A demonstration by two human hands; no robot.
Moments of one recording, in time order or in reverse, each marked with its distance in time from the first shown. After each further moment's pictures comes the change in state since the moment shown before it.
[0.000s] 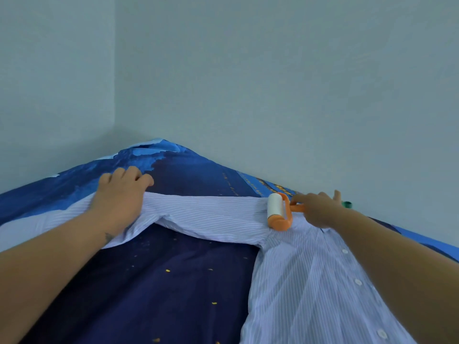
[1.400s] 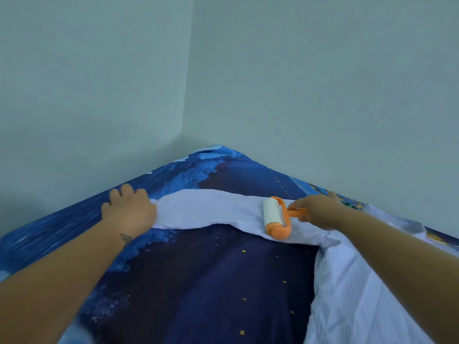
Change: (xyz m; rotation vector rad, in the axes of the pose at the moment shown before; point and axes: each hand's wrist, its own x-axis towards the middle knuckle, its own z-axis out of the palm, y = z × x) left_hand -0.090 -0.097 -0.055 -0.072 -0.374 -0.554; right_hand -0.041 -0.127 -0.031 0.045 0.024 -0.334
